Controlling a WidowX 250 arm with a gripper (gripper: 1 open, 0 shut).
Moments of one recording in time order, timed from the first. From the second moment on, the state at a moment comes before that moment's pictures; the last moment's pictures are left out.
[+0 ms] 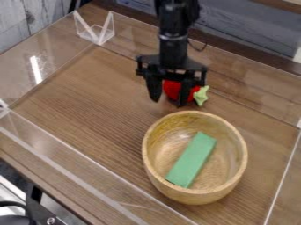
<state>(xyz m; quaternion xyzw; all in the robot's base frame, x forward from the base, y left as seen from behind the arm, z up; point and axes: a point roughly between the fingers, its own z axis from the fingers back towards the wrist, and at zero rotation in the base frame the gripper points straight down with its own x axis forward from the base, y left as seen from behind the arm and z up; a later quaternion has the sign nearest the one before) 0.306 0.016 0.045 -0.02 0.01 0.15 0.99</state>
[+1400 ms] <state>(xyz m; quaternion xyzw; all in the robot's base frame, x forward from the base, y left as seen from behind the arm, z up) 0.308 -0.006 0.077 -0.04 -0.06 0.14 0.99</state>
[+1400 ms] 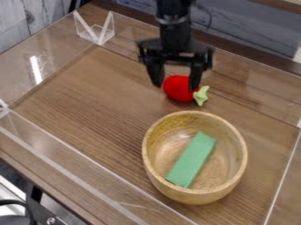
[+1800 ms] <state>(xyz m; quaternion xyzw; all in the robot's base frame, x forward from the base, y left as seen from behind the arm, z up) 0.310 0.025 0.056 -0.04 -0.05 0.17 0.98</state>
